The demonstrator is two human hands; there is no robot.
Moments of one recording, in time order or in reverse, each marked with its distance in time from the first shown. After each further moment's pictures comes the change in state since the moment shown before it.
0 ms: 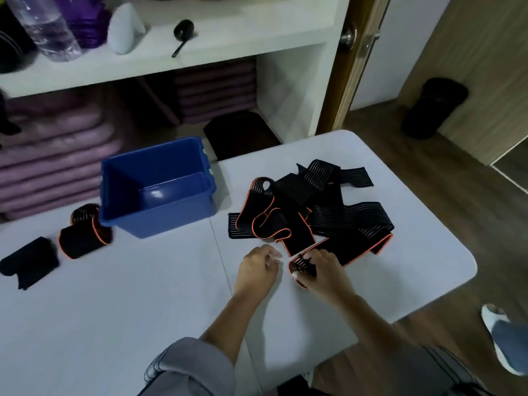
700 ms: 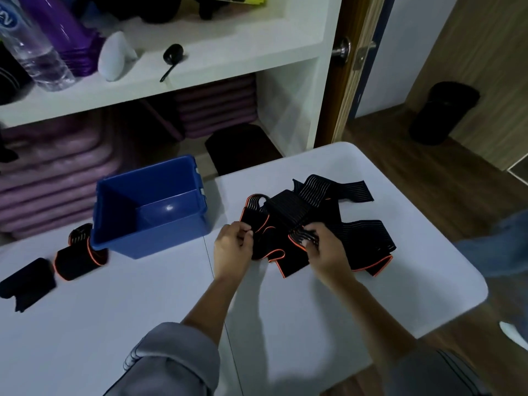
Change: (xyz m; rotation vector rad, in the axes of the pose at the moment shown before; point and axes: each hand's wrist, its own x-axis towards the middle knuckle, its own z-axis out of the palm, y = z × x) left_hand 0.063 0.027 -0.038 -0.072 0.377 0.042; right_hand 0.058 -0.012 -0.051 0.390 0.208 -0.127
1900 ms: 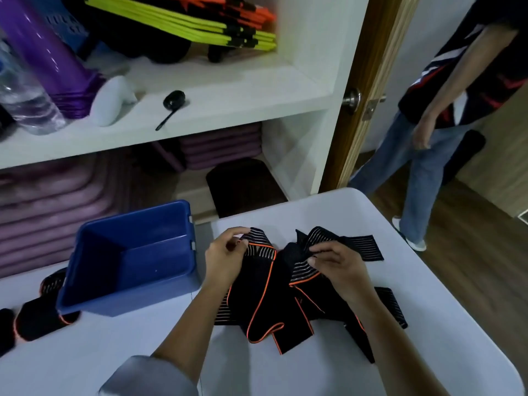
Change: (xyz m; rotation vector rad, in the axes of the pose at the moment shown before) left_hand 0.107 0.036 0.006 -0.209 -0.039 -0.177; right_hand 0.104 -0.021 -0.044 0.418 -0.076 0.241
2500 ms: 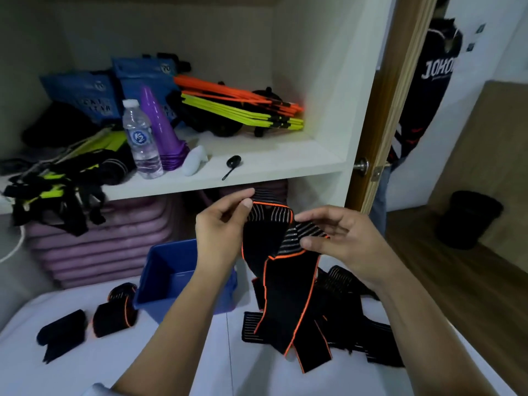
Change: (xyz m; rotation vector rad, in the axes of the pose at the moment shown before) left_hand -0.099 0.156 -0.134 -0.450 0.193 0.428; right_hand -0.118 -0.204 0.008 0.088 -0.400 -0.519
